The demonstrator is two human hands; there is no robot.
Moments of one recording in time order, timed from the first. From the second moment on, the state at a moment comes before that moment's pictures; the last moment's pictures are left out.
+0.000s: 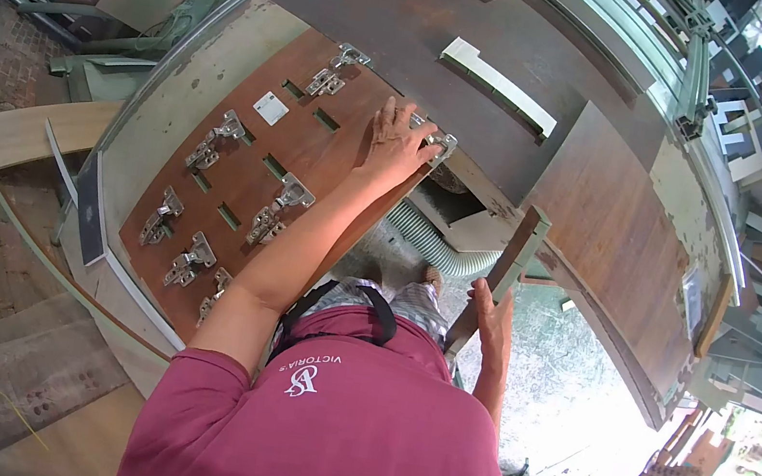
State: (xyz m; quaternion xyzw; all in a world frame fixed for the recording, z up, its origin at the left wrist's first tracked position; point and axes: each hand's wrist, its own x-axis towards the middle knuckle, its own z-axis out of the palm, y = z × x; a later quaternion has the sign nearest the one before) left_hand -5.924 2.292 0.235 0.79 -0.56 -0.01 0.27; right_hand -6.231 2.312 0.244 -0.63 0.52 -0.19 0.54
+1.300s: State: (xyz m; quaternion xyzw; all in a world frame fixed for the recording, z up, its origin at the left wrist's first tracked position) left_hand -5.692 2.301 0.249 0.82 -0.56 0.00 0.15; right_hand -6.243 2.313 0.232 -0.64 0.54 -0.18 0.51
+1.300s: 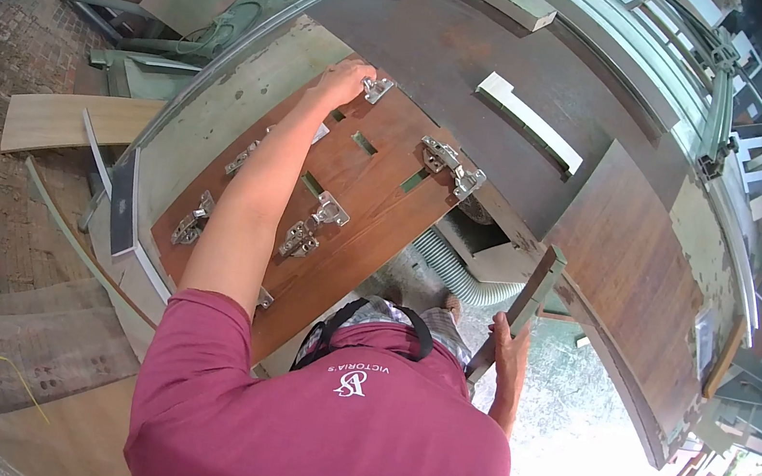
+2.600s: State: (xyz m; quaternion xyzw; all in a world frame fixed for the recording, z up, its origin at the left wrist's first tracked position) left_hand -5.775 2.529 0.259 0.95 -0.22 0.09 0.20; right_hand -6.159 2.311 0.268 -0.80 0.34 0.01 0.50
